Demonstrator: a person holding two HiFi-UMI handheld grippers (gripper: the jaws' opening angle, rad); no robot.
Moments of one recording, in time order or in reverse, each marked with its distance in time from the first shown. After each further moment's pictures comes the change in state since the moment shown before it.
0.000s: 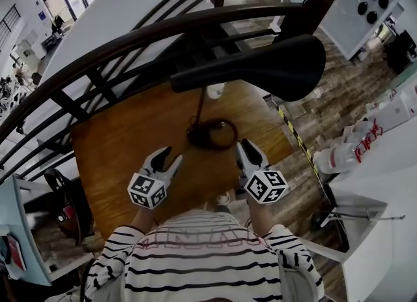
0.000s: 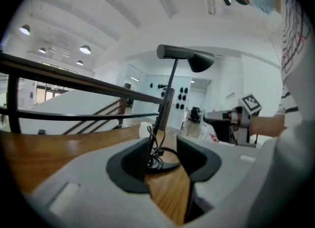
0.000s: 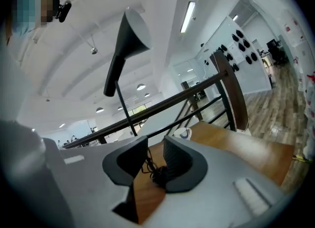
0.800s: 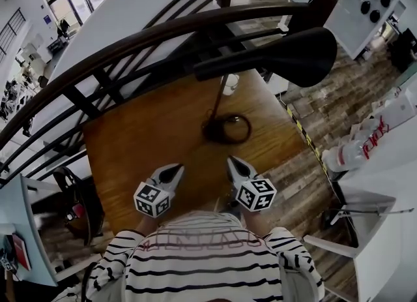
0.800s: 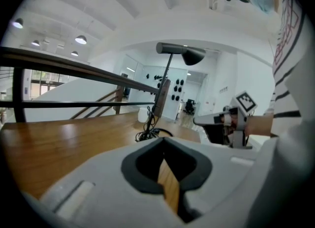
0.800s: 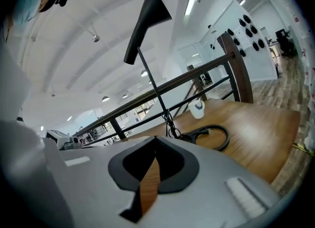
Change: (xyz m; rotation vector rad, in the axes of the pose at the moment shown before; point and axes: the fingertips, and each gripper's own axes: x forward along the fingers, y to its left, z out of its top) left arm -0.080 0.000 -0.059 -0.015 0.115 -0.061; right arm -0.006 0.082 -0.112 0.006 0.181 0.049
